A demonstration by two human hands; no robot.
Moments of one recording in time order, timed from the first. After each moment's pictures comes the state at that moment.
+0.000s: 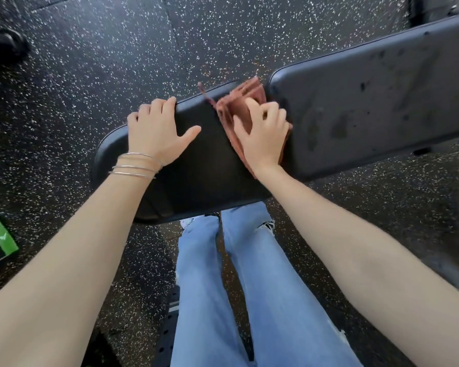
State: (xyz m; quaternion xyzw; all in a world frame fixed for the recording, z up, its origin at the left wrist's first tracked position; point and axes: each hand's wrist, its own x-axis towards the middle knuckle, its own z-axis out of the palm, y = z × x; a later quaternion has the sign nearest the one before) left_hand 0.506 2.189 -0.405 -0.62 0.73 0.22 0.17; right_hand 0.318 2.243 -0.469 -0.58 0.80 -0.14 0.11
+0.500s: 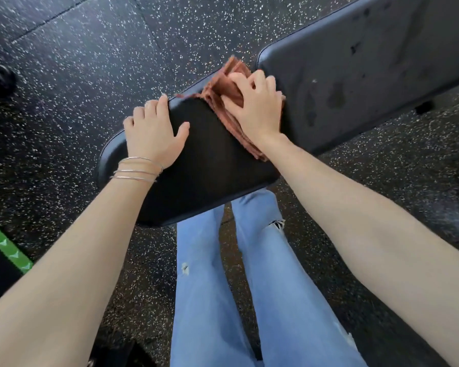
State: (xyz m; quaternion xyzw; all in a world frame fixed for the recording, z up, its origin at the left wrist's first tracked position) left_hand 0.512 2.193 -0.412 -0.59 0.76 0.21 0.17; right_hand 0.319 2.224 -0.454 -0.59 0.79 -0.06 0.15
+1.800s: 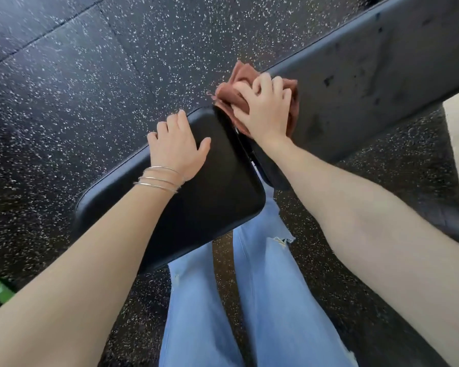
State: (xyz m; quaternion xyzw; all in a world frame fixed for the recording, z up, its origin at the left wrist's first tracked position) left_hand 0.425 2.161 -0.431 -0.55 0.77 0.25 0.20; right_hand 0.241 2.187 -0.482 -0.60 0.80 0.01 0.06
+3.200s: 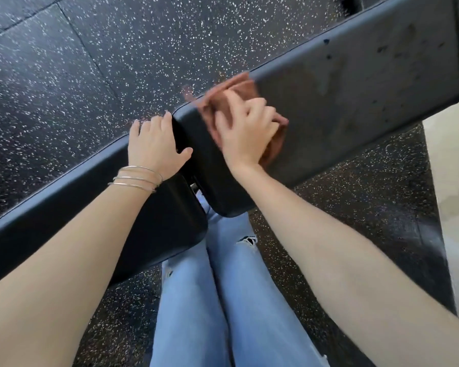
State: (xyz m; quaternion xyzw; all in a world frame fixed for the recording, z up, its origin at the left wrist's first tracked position) left_hand 0.323 2.146 -0.455 -0.52 0.79 0.24 0.24; right_hand 0.171 2.197 -0.488 -0.46 0.88 -0.13 0.06
